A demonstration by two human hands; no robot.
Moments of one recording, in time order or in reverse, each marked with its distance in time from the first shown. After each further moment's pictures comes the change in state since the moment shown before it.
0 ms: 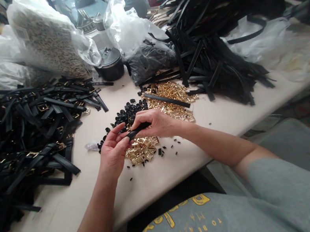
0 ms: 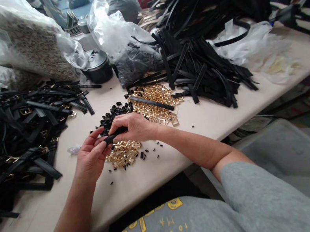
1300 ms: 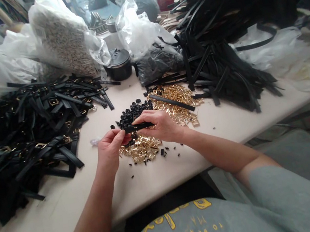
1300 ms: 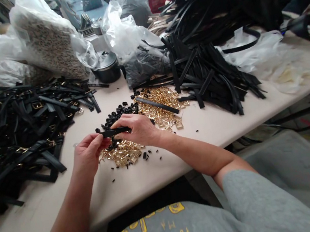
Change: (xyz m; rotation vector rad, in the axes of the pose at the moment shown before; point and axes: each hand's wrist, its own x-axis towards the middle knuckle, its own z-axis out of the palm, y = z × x) left_hand 0.003 0.004 -0.011 0.276 0.179 0.103; right_hand -0.003 -0.006 0.013 -0.218 0.128 0.037
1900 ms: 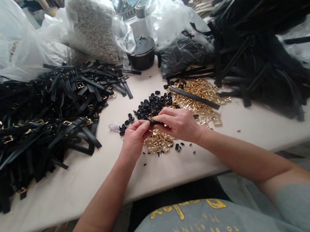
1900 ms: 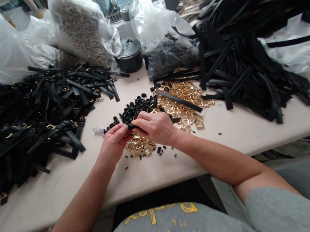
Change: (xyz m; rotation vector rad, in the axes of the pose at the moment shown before) left_hand -0.005 -0.009 0.014 -0.262 -0.055 -0.159; right_hand -0.009 0.002 0.011 -0.417 0.037 -0.268
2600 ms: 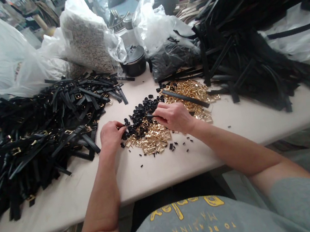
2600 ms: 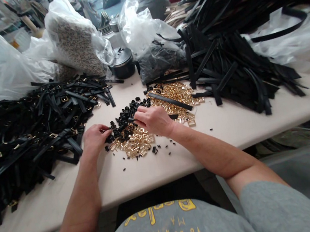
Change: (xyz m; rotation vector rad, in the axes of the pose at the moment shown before) left_hand 0.049 0.034 -0.069 1.549 0.268 0.364; right_hand -0.001 0.026 -0.009 -0.148 -0.076 0.088
